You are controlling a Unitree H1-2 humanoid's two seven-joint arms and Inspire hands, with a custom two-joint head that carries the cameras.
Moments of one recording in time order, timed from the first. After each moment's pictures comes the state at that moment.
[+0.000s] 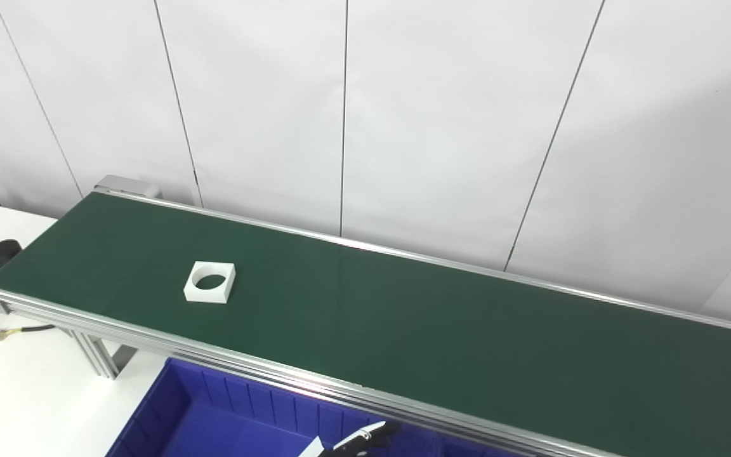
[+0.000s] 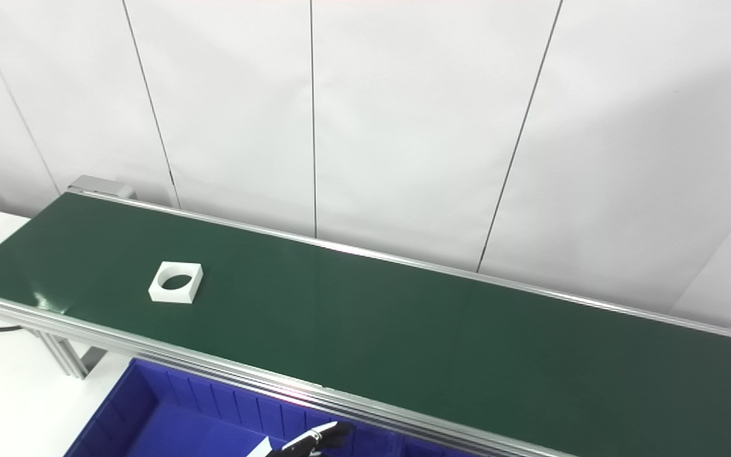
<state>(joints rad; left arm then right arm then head) 0.25 0.11 -0.25 0.05 0.20 -0.35 -0.17 0.36 -0.17 0.19 -0.23 -0.25 0.01 0.13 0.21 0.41</state>
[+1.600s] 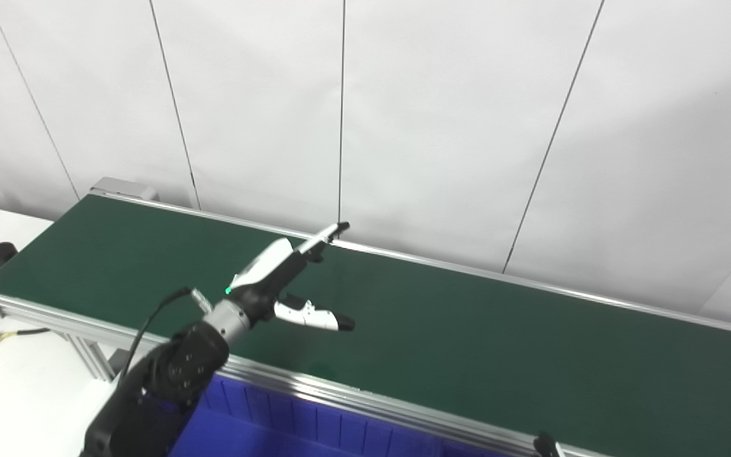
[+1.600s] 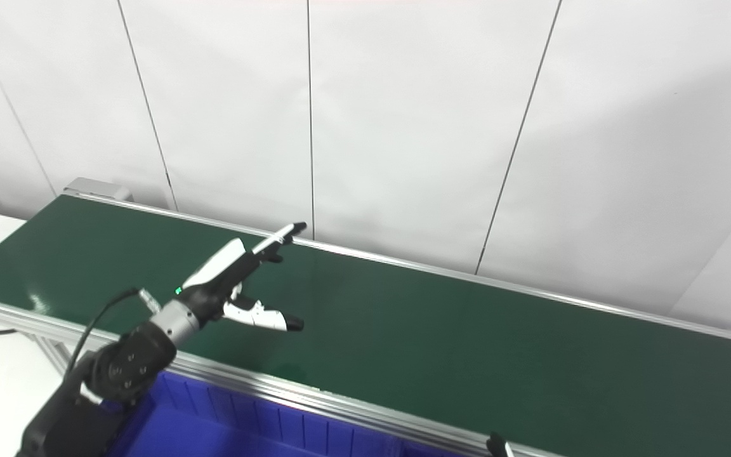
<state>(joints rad) -0.30 0.38 -0.10 0.11 0.39 -0.09 -0.22 0.28 -0.16 0.15 -0.09 -0.14 -0.16 0.13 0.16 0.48</state>
